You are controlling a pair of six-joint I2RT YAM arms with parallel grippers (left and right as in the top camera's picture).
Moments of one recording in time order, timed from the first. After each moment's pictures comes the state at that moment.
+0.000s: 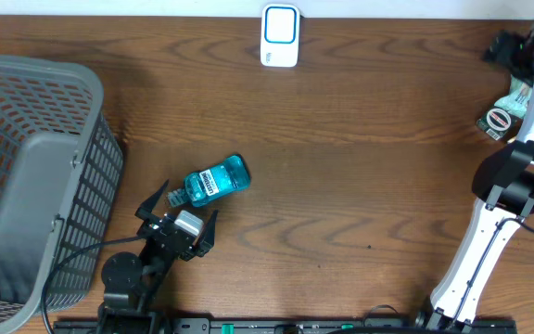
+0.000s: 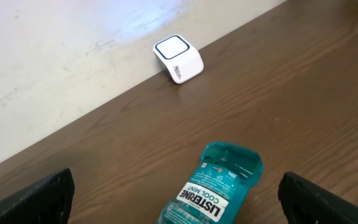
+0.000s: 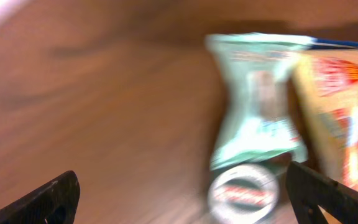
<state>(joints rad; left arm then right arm) -0.10 0.10 0.03 -0.10 0.34 0.41 -0.35 2.54 2.72 -1.27 0.00 0.27</state>
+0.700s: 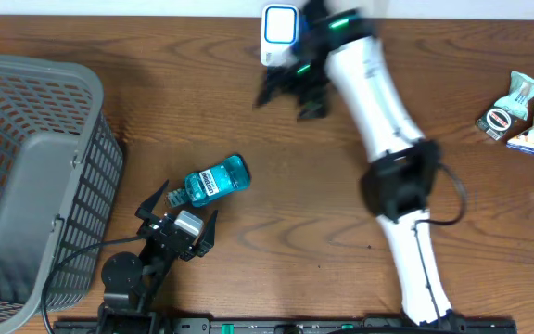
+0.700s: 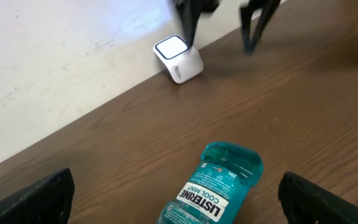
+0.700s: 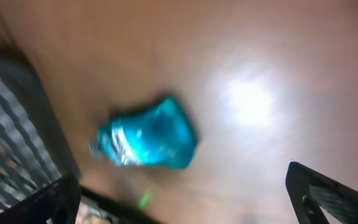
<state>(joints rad) -0.10 0.10 0.03 -0.10 0.34 0.41 0.47 2.53 2.57 -1.52 -0.50 0.52</state>
